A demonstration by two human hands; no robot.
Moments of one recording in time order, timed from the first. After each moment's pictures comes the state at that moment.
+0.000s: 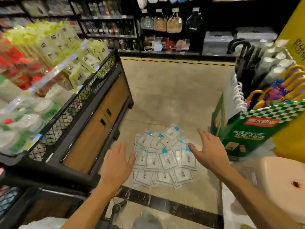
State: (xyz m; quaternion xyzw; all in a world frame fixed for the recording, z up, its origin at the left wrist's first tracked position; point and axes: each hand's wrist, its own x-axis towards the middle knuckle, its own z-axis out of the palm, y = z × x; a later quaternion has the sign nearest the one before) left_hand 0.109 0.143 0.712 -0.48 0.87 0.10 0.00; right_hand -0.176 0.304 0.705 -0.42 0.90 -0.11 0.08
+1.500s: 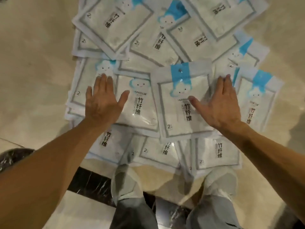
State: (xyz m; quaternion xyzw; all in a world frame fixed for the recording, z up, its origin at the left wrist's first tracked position) left_hand -0.033 -0.124 -0.187 -0.54 0.81 0.16 0.18; right_hand -0.320 0.043 -0.166 -0.40 0.88 0.01 0.26
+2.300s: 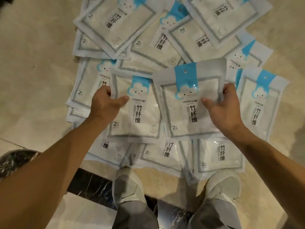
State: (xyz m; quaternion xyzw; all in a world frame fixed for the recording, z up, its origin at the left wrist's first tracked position) left_hand -0.044 -0.123 -0.169 -0.68 0.57 0.45 -0.02; right_hand -0.314 0.044 -0.167 -0.20 0.85 -0.34 0.35
